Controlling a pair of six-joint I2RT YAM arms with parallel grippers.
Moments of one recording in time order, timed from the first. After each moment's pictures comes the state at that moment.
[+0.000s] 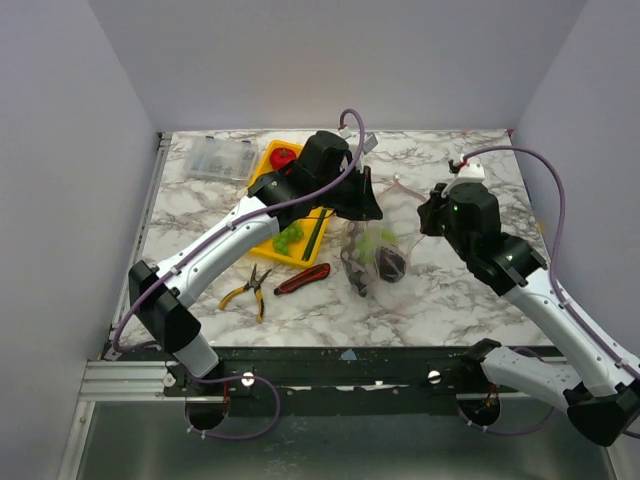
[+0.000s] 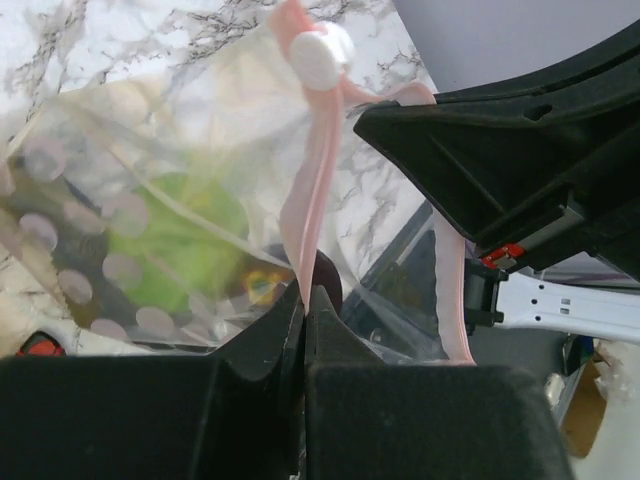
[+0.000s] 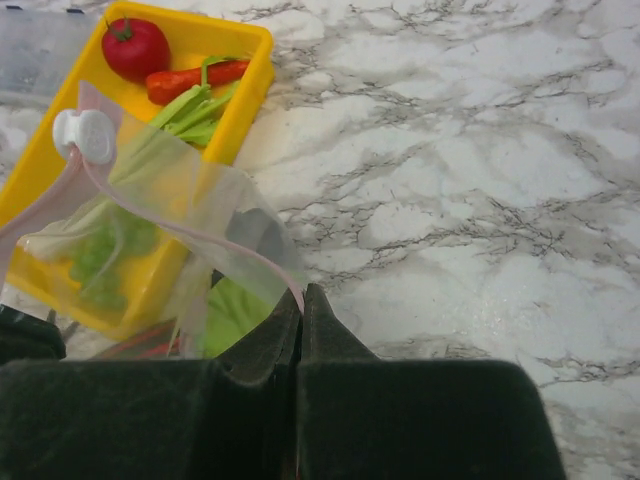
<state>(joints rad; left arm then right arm) -0.80 1.59 1.67 -0.58 0.35 -0.53 0.57 0.95 1.05 -0.49 0.36 0.37</state>
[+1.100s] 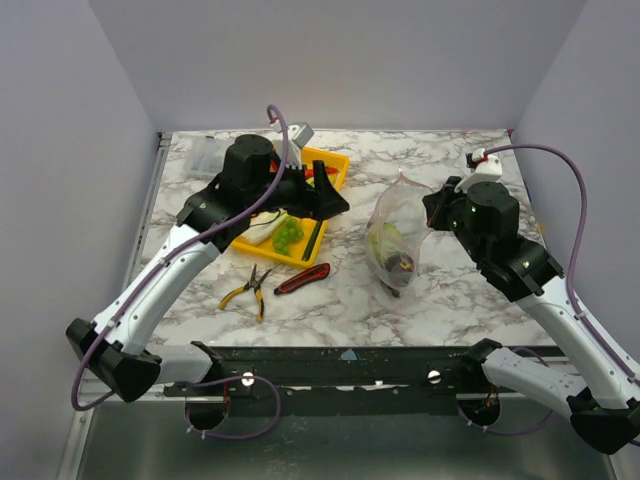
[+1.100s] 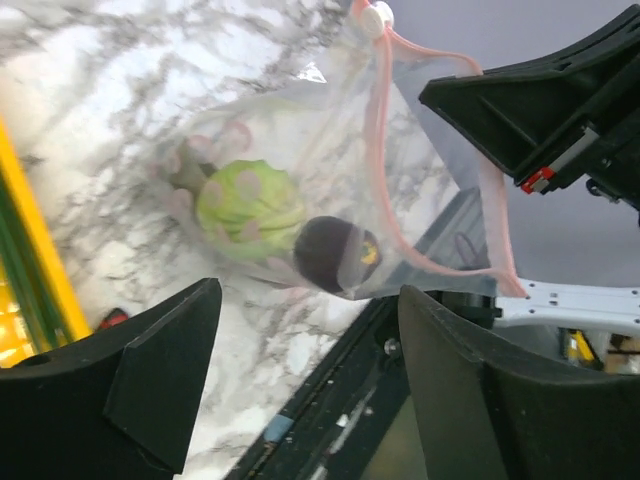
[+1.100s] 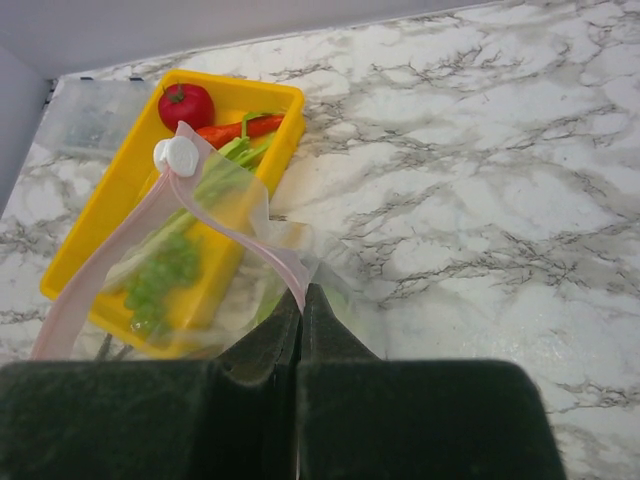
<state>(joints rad) -0.64 1.33 1.47 -0.53 0.41 -0.51 0.57 0.93 1.10 -0.48 0.36 0.39</state>
